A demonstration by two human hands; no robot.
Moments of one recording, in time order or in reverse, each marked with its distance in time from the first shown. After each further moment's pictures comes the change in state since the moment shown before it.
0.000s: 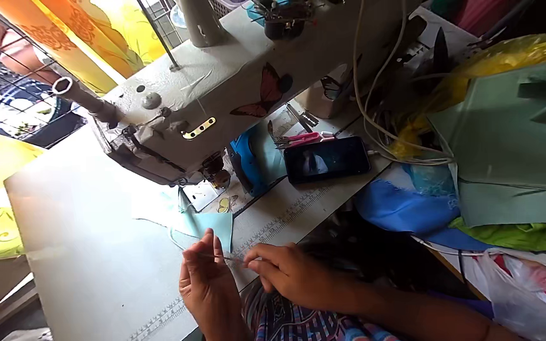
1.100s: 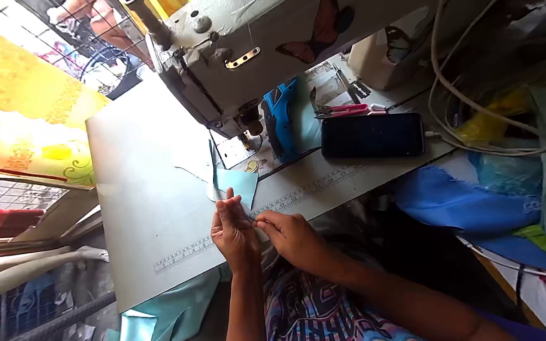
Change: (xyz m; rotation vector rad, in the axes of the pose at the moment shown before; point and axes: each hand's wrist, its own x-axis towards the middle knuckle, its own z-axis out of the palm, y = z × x) left_hand -0.004 -0.033 -0.014 0.062 0.183 0.116; right_hand 0.011 0.026 0.029 -0.211 0.098 -0.065
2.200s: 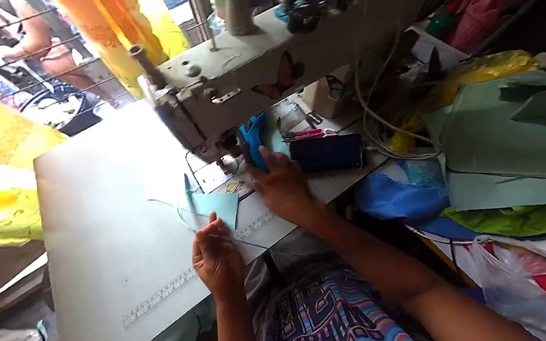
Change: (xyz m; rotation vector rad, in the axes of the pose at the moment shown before) left_hand 0.007 -0.005 -0.019 -0.196 -0.240 0.010; right_hand 0.058 0.006 -0.050 -0.781 0.448 -0.165
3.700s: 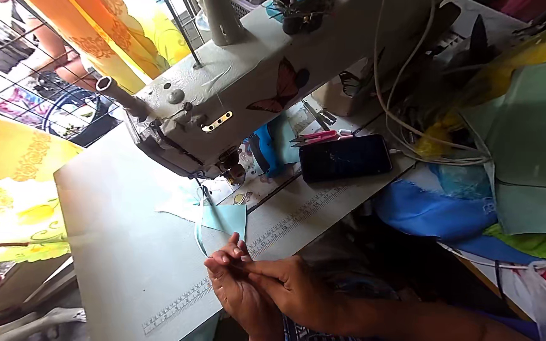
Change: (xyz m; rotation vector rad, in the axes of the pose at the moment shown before) left_hand -0.025 0.014 0.053 0.074 0.063 0.033; right_hand -0.084 -0.052 0.004 1.054 -0.092 0.083
